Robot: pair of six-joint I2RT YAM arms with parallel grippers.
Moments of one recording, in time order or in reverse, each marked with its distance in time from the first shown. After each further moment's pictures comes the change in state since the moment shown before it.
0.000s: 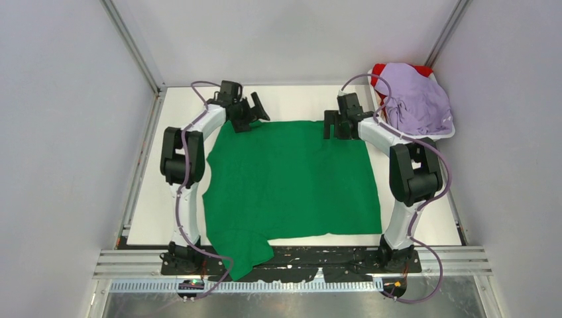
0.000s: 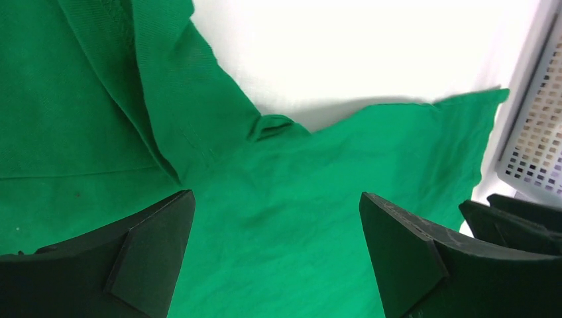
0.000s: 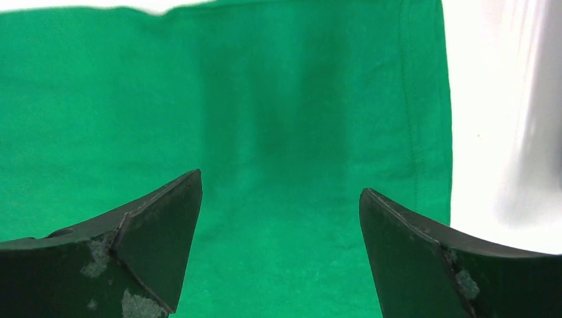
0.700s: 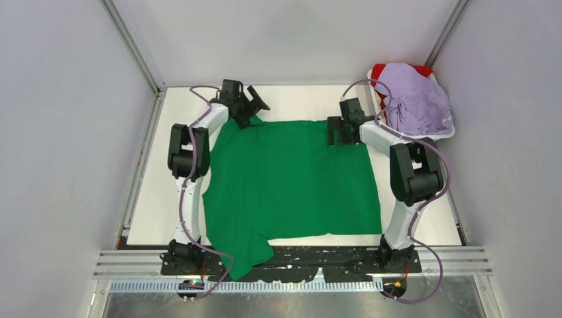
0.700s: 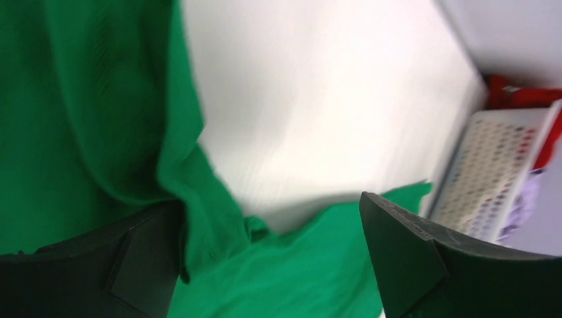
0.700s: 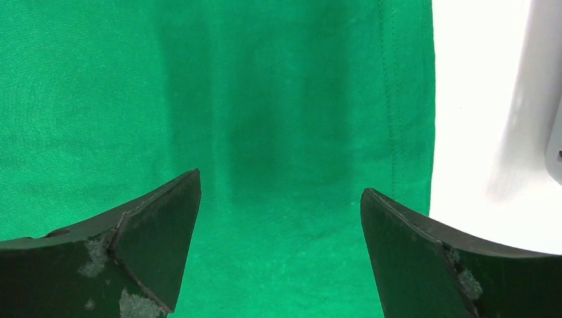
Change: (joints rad) left arm 0.013 0.174 0.145 0.105 -0.045 -0.247; right arm -0.021 0.000 -0.077 0.014 0.030 -0.057
